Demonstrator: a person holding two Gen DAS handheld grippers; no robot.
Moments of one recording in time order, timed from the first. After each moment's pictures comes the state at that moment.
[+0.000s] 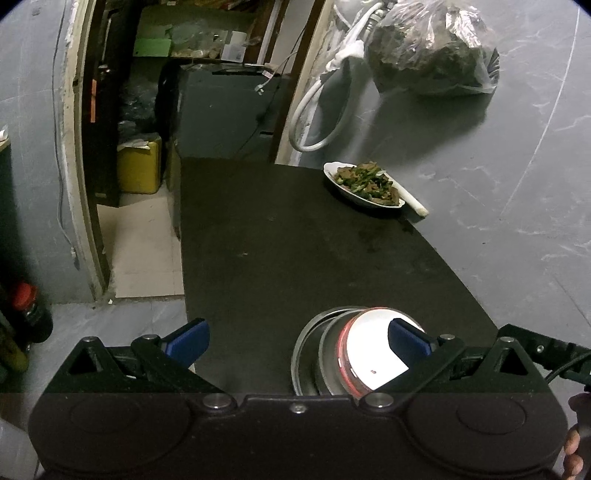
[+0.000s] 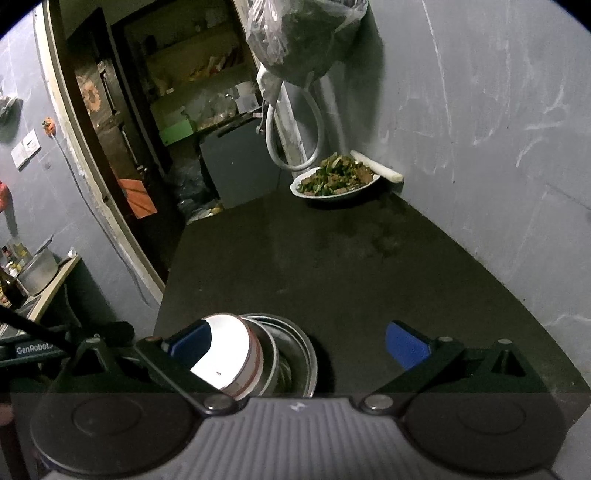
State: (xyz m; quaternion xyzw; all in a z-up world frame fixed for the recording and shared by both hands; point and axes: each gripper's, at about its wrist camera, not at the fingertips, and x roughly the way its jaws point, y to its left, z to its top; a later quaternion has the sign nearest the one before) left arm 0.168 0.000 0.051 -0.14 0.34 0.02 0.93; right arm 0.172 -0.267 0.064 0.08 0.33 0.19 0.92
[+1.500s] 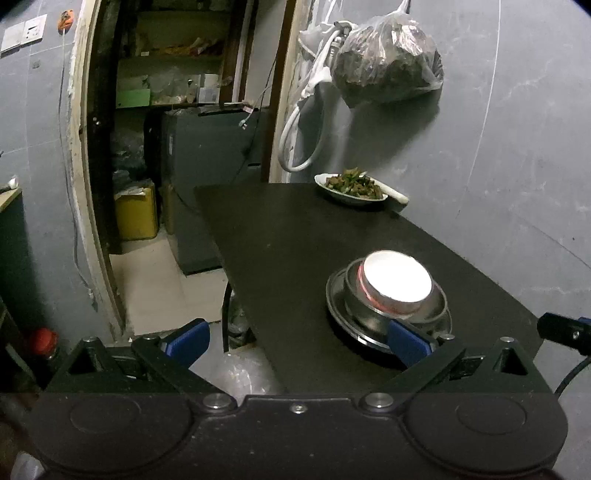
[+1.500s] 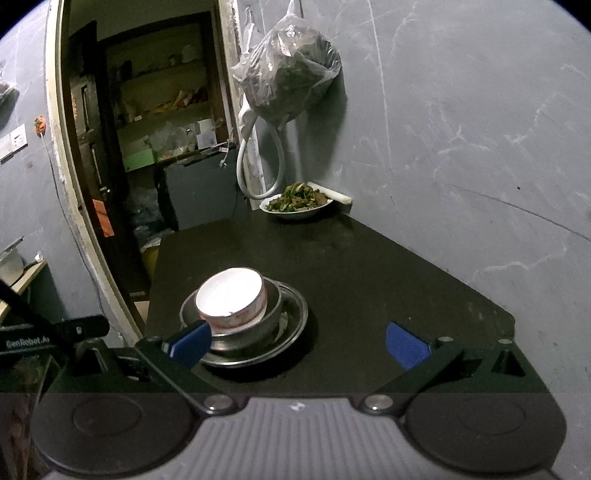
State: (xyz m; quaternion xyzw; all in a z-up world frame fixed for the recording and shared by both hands) left arm 0.055 0.009 0.043 -0.07 0.28 0.00 0.96; right arm 0.024 -0.242 0.057 0.05 0.25 0.09 0.96
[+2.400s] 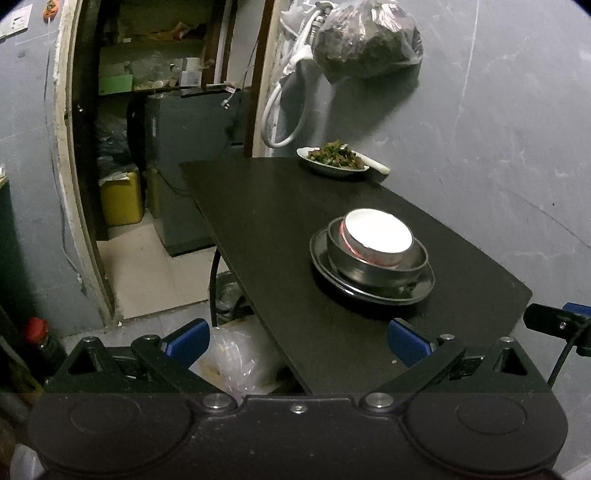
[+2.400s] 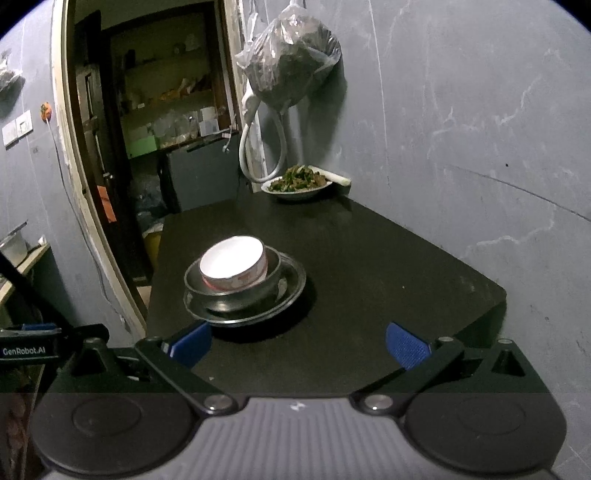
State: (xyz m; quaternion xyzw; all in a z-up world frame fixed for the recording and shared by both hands) left arm 0.031 0.005 0.025 -0.06 0.31 -0.03 0.95; right arm -0.004 -0.249 0.041 0.04 0.28 0.09 0.96
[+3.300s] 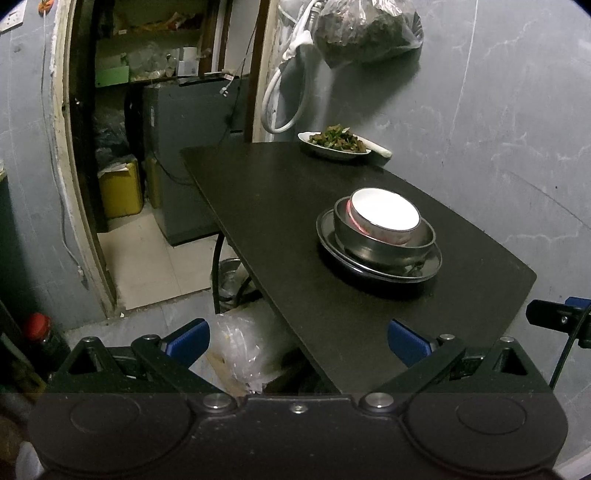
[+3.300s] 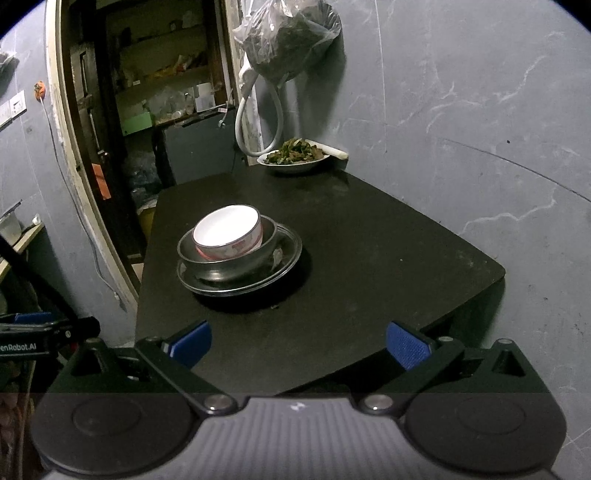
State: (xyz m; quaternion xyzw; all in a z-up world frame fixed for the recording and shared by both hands) left arm 0.031 0.013 0.014 -0.05 0.33 -0.03 0.94; right arm -0.004 -0.248 0.028 0.03 0.31 0.09 0.95
